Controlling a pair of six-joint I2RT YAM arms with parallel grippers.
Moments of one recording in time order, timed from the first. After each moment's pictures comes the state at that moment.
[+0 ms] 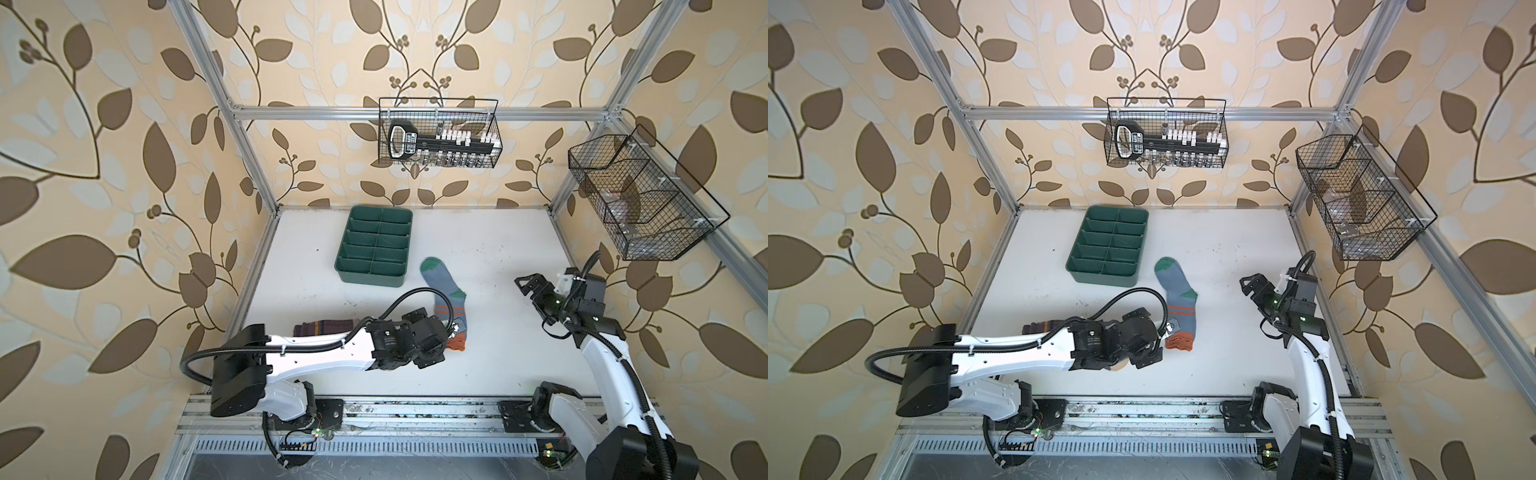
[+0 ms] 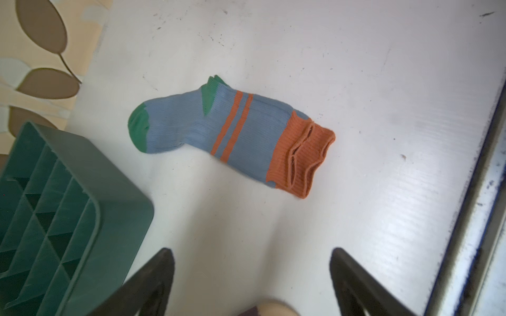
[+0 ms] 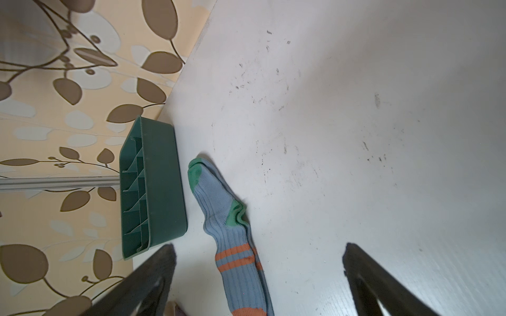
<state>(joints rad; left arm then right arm) -1.22 1.50 0.99 -0.43 -0.36 0.16 -0.28 0.92 0.62 -0.46 -0.41 0.64</state>
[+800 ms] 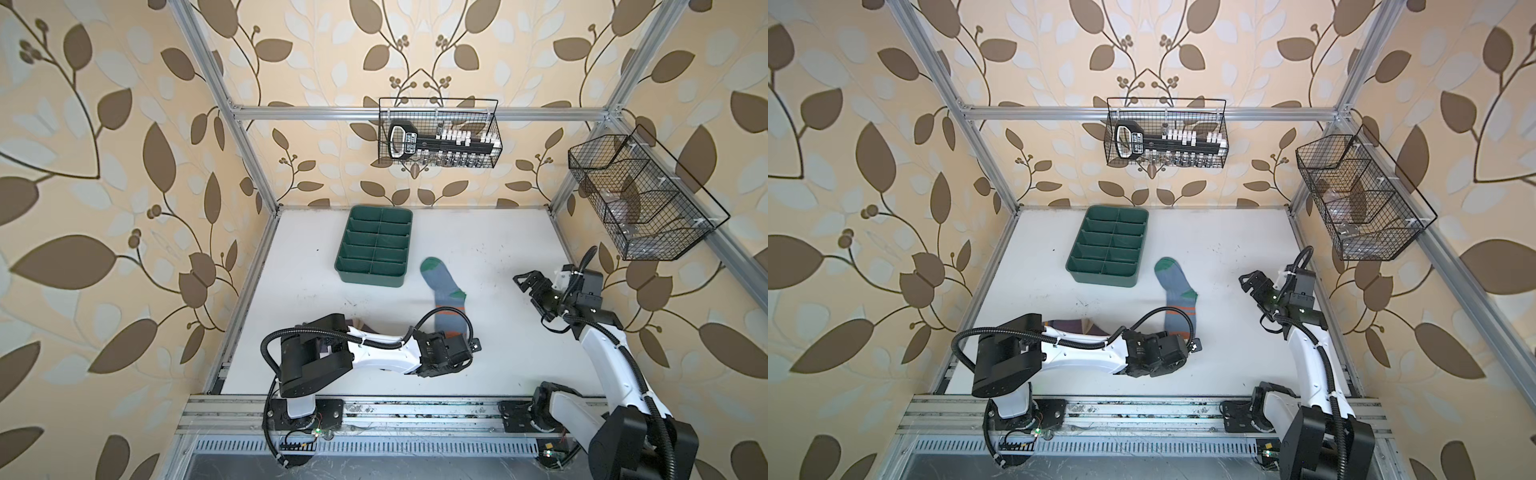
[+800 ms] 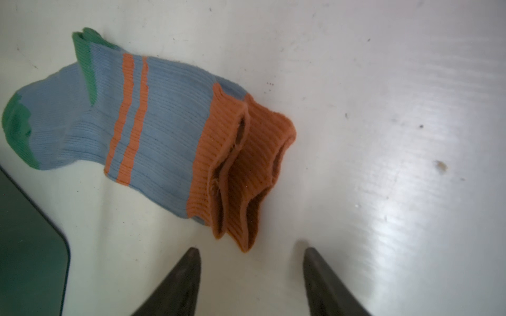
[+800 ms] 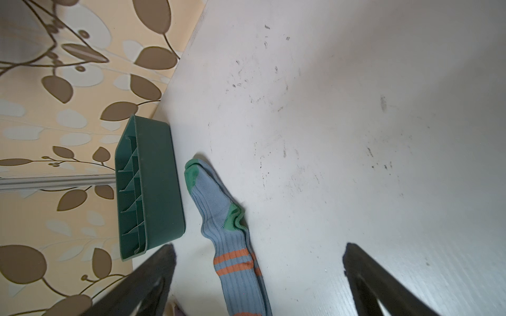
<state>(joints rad) -1.28 1.82 1.05 -0.35 -0.35 0.13 -0.28 1.01 0.64 -0.43 -0.42 0.63</state>
